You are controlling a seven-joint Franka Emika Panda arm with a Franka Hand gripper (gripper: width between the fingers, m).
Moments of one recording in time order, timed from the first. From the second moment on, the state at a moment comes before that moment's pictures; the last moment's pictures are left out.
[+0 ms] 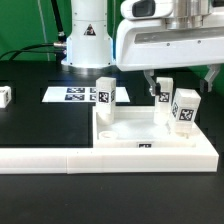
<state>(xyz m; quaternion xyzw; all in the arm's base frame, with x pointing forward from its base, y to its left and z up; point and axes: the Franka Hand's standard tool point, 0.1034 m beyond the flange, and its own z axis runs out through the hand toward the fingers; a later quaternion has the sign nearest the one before) 0.590 0.125 0.094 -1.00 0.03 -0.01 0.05</state>
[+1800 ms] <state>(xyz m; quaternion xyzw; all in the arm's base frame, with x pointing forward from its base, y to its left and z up) 0.613 0.116 0.084 -1.00 0.02 -0.01 0.05</state>
